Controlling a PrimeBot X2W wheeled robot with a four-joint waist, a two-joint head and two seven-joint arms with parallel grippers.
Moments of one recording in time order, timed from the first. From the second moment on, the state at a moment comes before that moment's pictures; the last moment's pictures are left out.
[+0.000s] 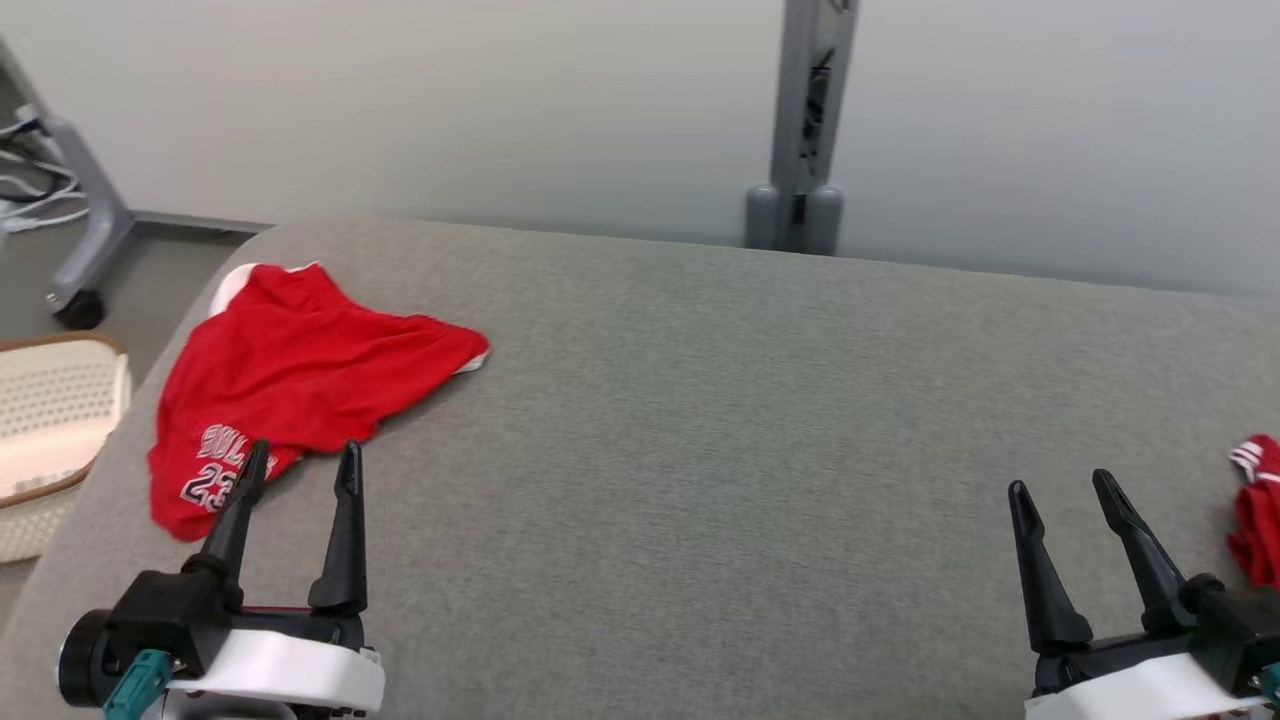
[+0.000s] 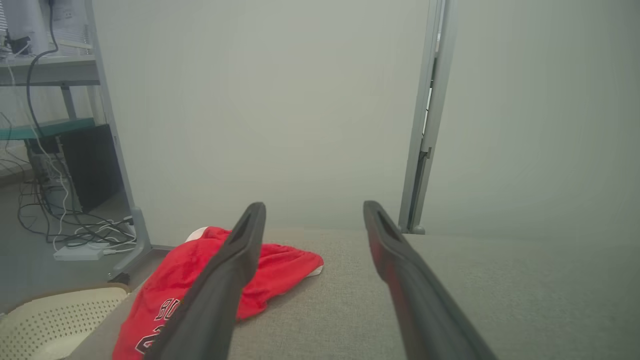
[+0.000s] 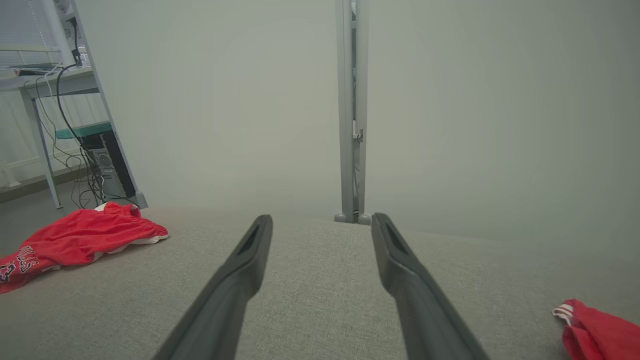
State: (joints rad) left arm 0.00 0.37 -0.32 -0.10 -0.48 0.26 -0.21; right arm 0.10 -0.05 0.00 -0.09 0.16 0.13 -0.12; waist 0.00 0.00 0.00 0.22
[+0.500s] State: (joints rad) left arm 0.00 0.36 -0.28 -0.05 -0.49 0.26 -0.24; right arm 0.07 -0.05 0.05 -0.06 0.16 0.13 -0.12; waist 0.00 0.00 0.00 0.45
